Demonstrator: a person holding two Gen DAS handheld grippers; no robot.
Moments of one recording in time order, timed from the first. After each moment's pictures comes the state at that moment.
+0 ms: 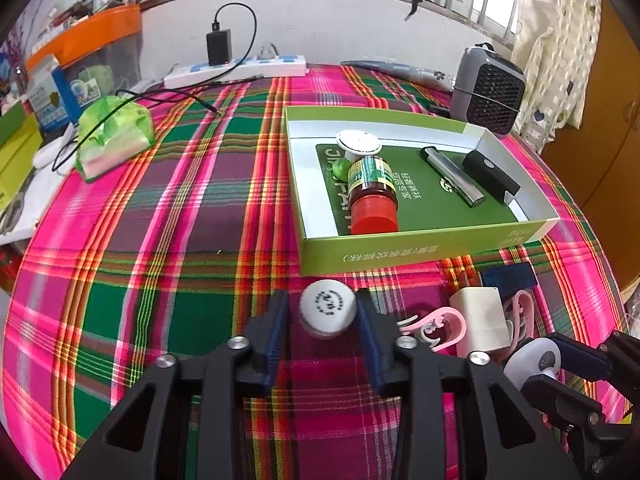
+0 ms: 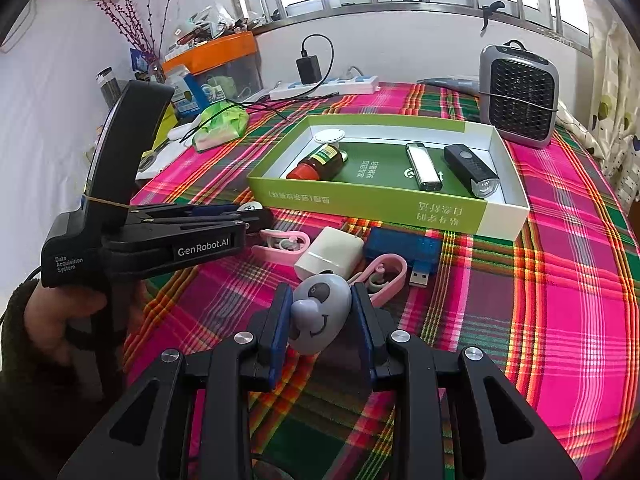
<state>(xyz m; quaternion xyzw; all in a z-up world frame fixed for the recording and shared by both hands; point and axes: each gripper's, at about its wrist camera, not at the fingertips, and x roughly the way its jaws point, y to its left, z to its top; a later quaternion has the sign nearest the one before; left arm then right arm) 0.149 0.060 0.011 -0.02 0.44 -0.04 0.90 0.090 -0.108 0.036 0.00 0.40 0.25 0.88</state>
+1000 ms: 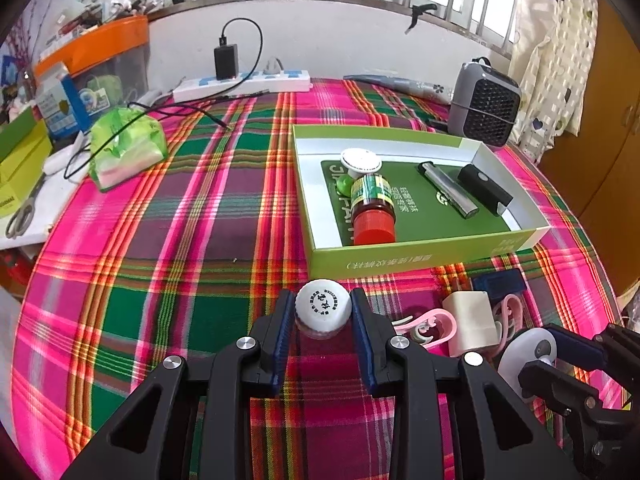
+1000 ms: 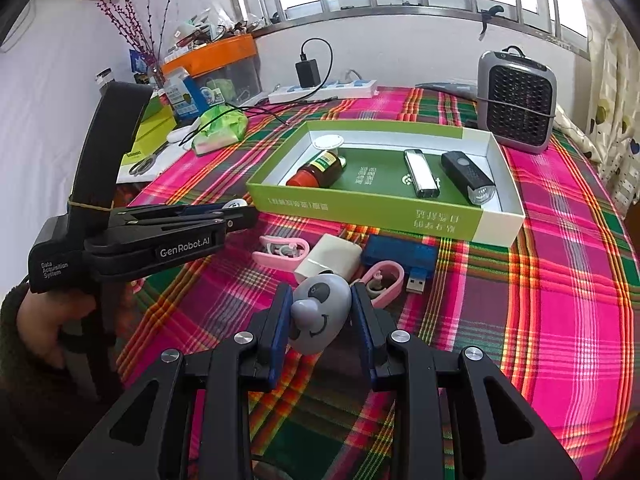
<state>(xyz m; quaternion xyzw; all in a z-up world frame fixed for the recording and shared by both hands) 0.136 0.064 0.027 -0.02 0.42 -0.03 0.91 0.089 -0.109 0.040 -0.01 0.39 0.25 0.89</state>
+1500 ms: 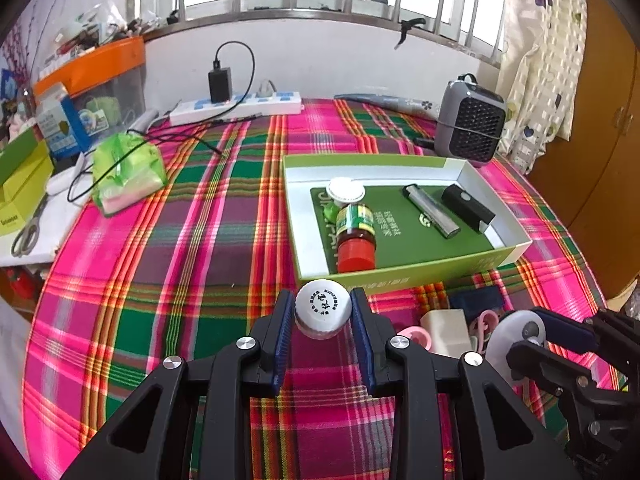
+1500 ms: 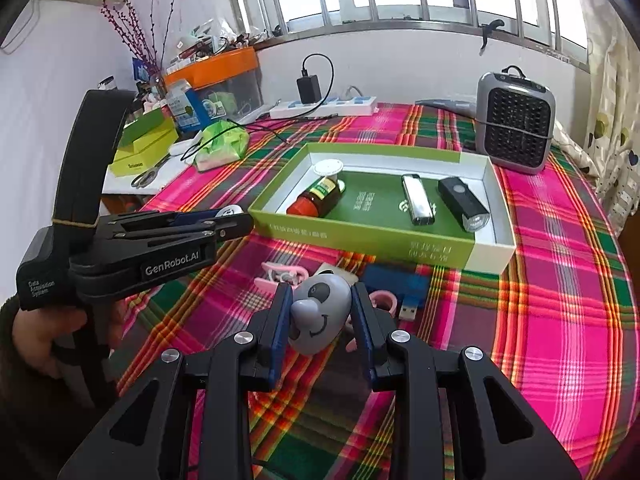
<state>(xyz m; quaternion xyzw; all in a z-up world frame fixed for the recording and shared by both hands) 0.133 0.059 0.049 -0.01 0.40 -0.04 0.92 0.094 -0.109 0.057 -0.01 0.37 0.25 0.89</state>
